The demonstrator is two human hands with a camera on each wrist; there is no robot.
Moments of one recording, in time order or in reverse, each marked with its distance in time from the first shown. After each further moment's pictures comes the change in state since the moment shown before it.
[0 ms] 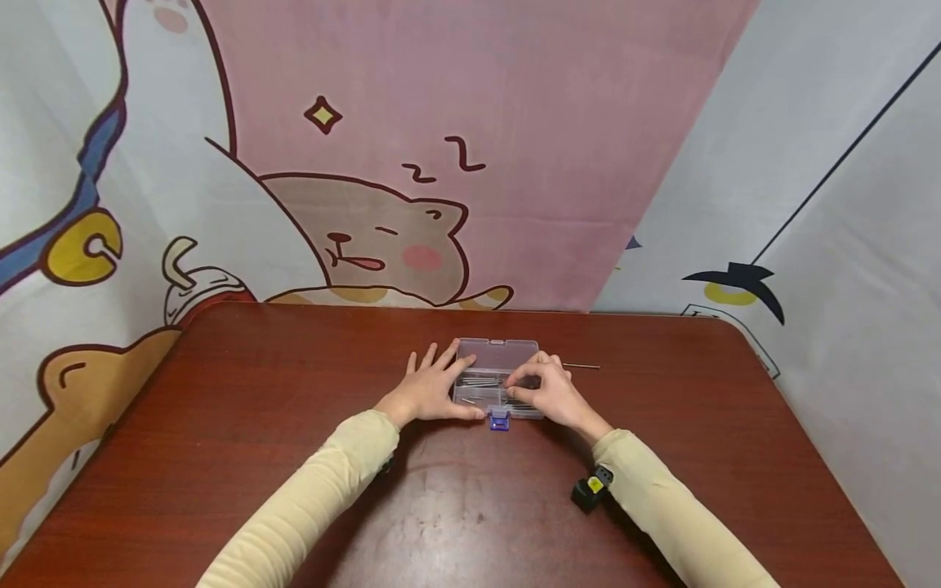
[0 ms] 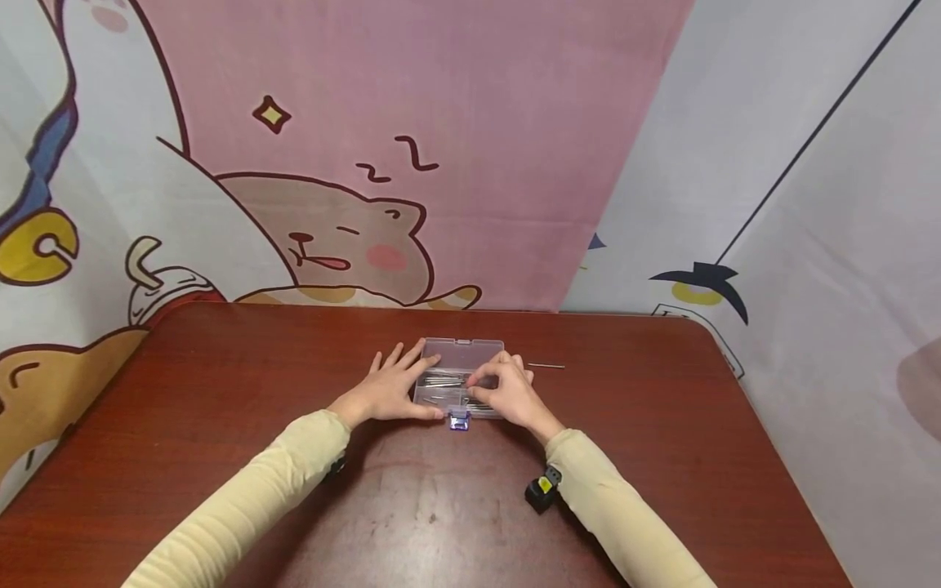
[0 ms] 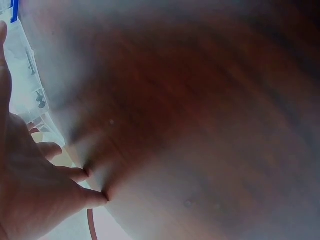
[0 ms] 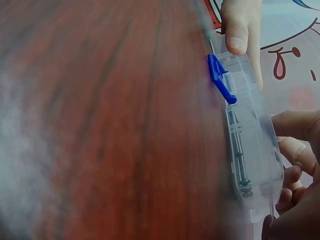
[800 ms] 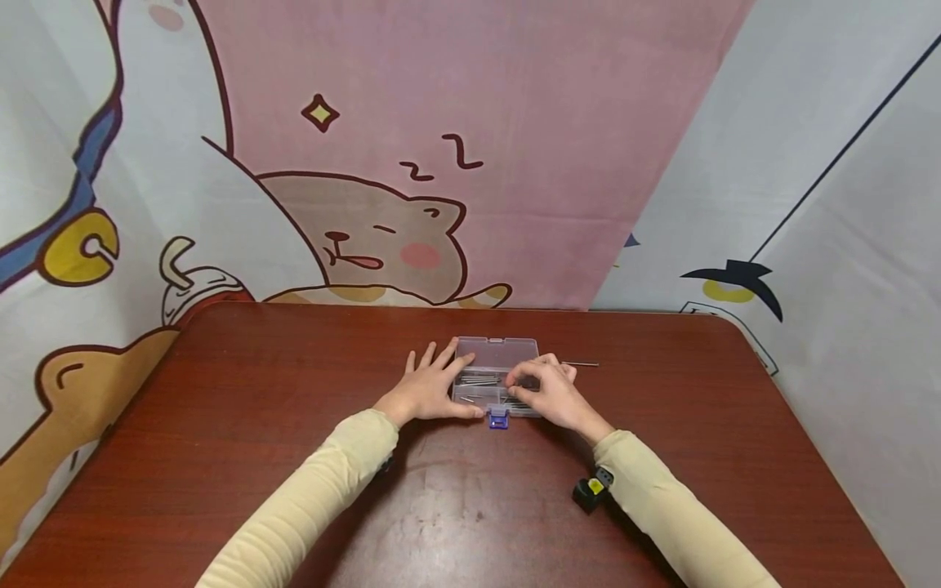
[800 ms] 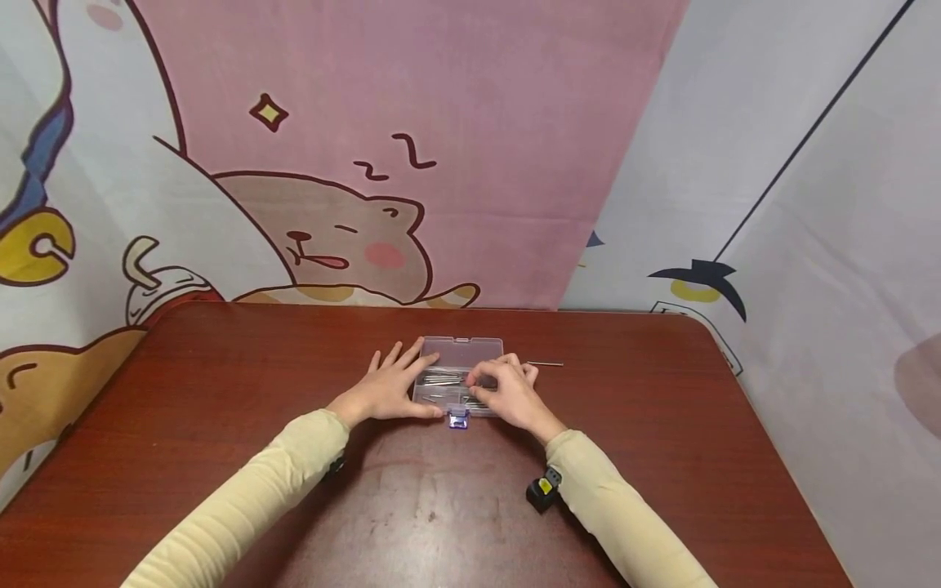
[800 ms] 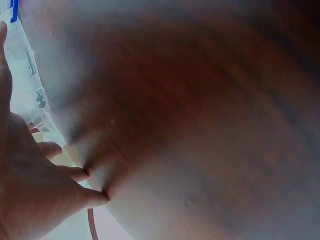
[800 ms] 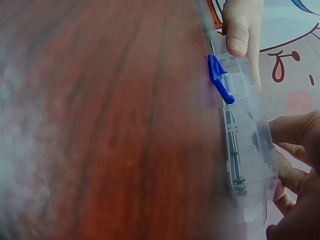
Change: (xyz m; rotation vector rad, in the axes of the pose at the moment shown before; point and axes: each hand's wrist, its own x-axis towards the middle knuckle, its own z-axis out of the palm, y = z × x) left_hand -0.002 0.000 0.001 -0.001 0.009 0.005; right_hand -0.003 -0.003 -0.001 -0.055 0.002 -0.069
